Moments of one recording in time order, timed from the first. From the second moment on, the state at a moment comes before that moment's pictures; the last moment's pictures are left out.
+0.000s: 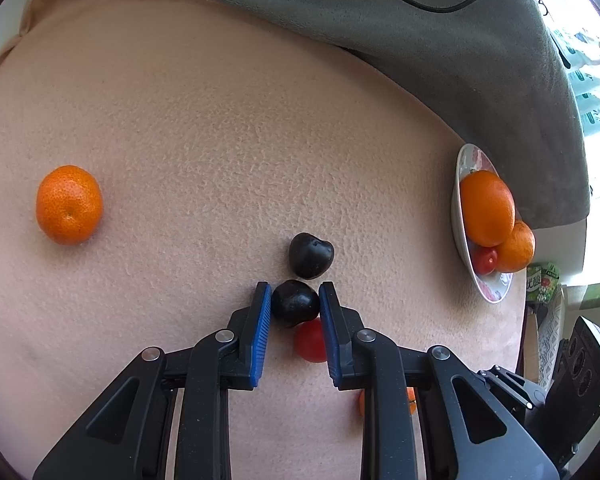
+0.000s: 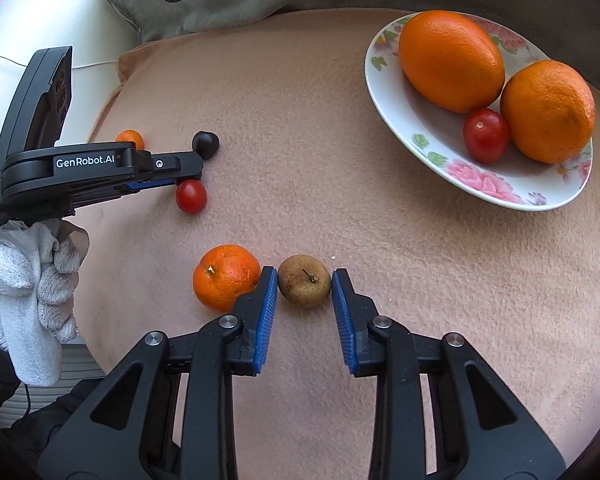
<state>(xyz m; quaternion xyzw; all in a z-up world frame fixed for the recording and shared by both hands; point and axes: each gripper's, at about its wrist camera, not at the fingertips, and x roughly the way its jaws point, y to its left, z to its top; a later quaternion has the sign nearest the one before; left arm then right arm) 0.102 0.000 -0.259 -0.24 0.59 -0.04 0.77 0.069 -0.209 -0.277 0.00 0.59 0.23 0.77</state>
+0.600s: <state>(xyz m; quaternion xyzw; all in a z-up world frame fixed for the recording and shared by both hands) 0.101 -0.004 -0.227 -0.23 0.57 -0.06 0.78 0.071 -0.244 -0.241 0.04 0.55 0.21 0.80</state>
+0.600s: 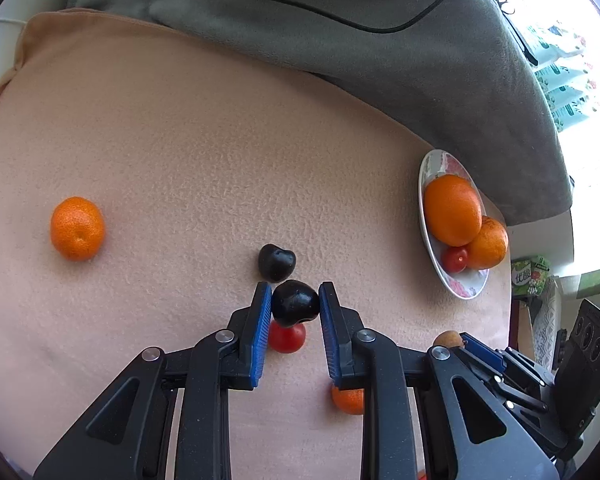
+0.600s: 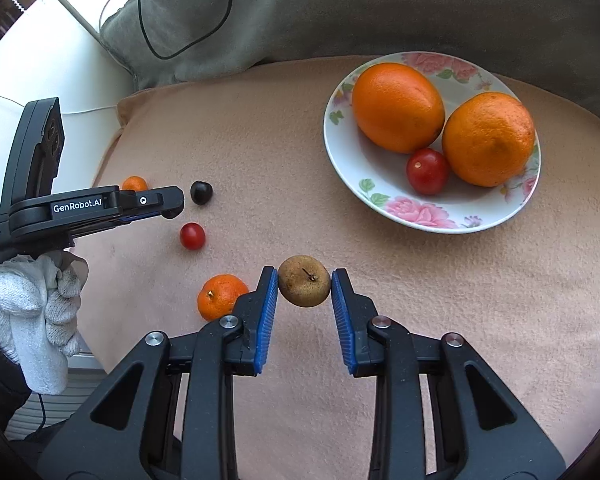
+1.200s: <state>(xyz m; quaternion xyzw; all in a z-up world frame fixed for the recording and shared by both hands) 0.121 -0.069 -0.205 -0.21 0.56 -0.13 0.79 0.096 -0.300 -0.192 0.06 0.51 0.18 0.84</state>
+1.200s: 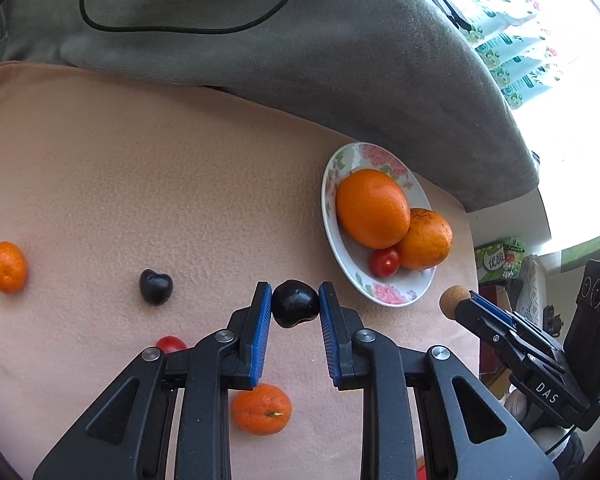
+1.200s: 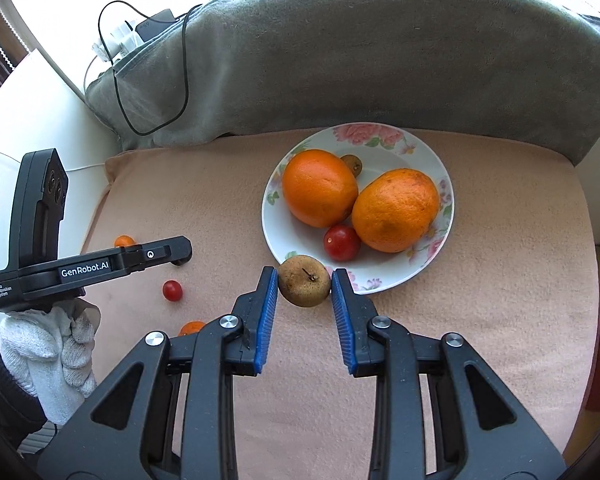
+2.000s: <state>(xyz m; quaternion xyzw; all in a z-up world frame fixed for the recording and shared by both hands) 0.145 -0.150 -0.204 -0.16 0.56 -0.17 0.80 0.159 -0.325 -0.170 0.02 0.48 0.16 0.86</state>
